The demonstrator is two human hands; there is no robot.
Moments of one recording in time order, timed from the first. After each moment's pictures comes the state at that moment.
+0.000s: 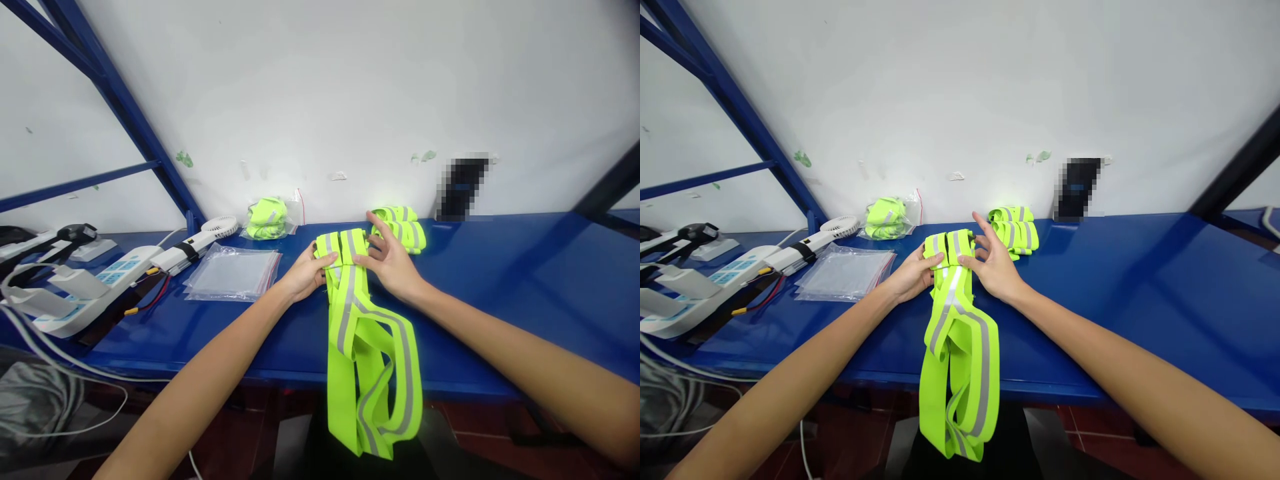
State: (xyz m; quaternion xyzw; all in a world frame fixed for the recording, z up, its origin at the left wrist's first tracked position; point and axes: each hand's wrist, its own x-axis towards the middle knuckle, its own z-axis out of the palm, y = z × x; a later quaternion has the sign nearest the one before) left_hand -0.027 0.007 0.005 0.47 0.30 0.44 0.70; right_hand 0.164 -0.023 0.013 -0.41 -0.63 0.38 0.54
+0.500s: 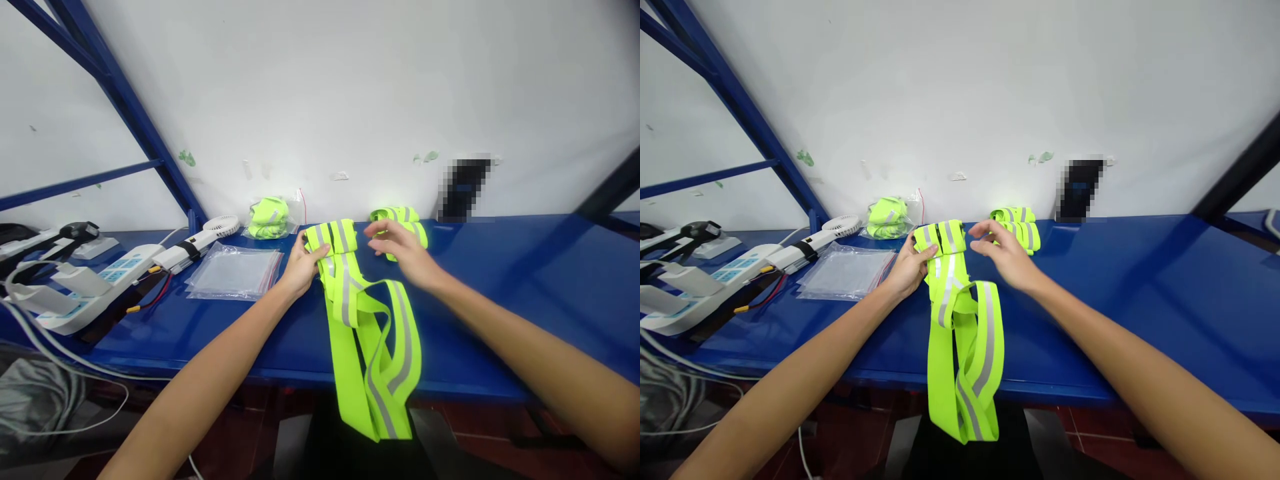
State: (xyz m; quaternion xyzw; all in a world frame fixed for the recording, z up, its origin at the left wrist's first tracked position) left_hand -0.026 0.017 0.001 0.47 0.30 0.57 0.60; right_hand 0.188 -0.021 0.038 -0.43 -0.67 0.36 0.49
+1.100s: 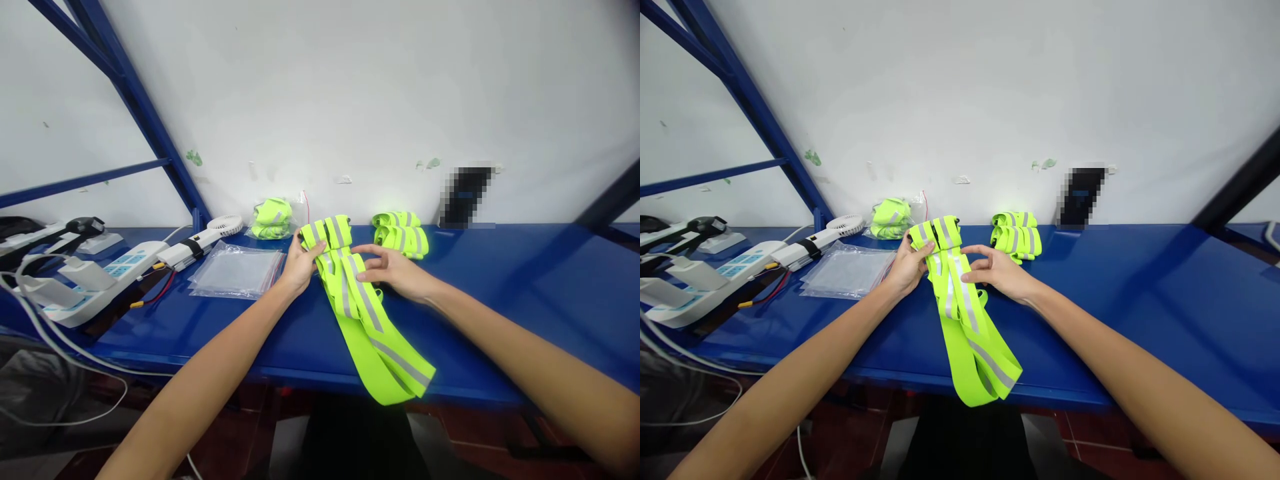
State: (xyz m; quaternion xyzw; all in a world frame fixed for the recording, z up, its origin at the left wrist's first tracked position) left_hand -0.028 0.014 0.009 0.44 0.31 0.61 0.58; right_hand 0.180 -0.022 0.019 -0.42 -0.63 0.54 0.37
